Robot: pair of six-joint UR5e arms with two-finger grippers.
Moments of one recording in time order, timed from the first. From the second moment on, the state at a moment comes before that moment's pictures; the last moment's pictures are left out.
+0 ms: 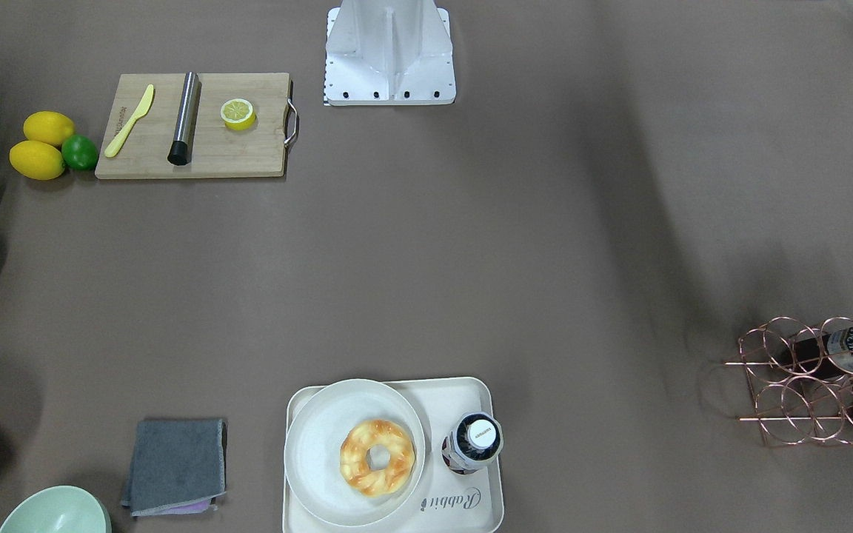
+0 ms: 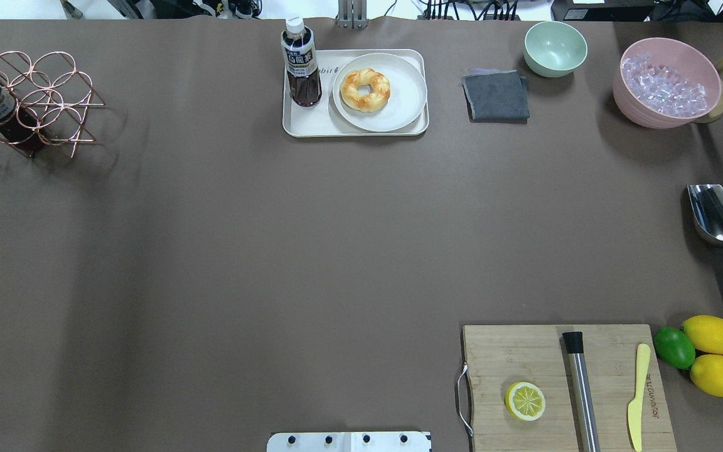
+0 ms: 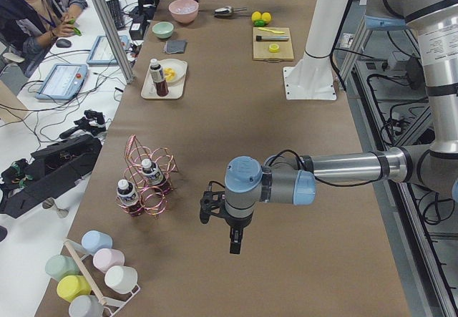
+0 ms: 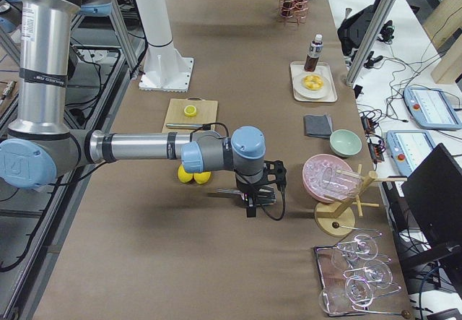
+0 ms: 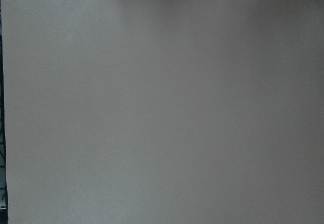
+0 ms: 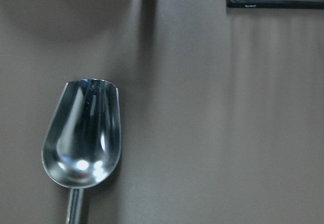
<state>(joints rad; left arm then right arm) -1.60 -1.27 -1.79 -1.71 -2.23 0.04 1.51 -1.72 1.77 -1.47 2.28 0.05</state>
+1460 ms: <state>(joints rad) -1.60 -1.27 -1.78 -1.71 -2.23 0.04 1.59 -1.72 1.76 -1.55 2.27 -0.09</state>
